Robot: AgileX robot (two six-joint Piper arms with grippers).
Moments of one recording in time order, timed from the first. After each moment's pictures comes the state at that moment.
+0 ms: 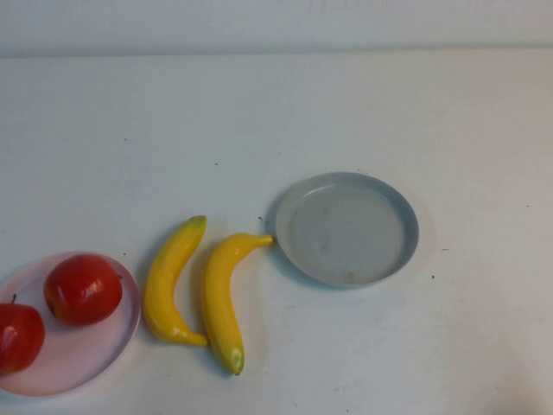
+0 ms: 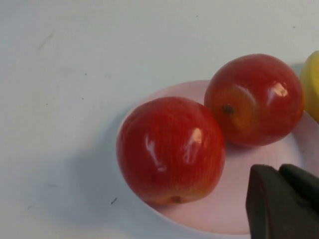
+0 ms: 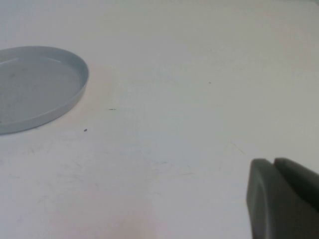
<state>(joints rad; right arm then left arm) 0.06 -0.01 0.02 0.06 0.35 -0.05 -0.07 -0.01 0.03 0.05 0.37 -0.02</state>
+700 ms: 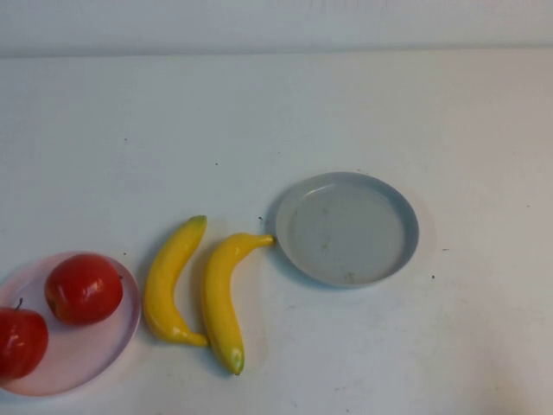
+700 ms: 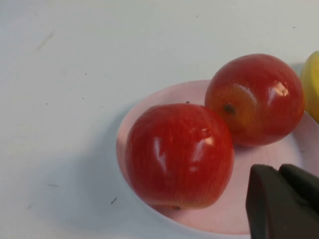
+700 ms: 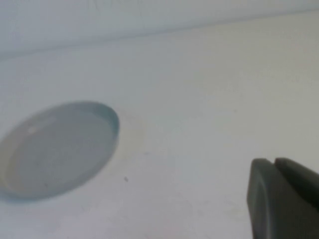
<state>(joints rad) 0.06 -0.01 0.02 0.21 0.28 -0.05 -0.07 -0.01 0.03 0.05 0.37 -0.02</state>
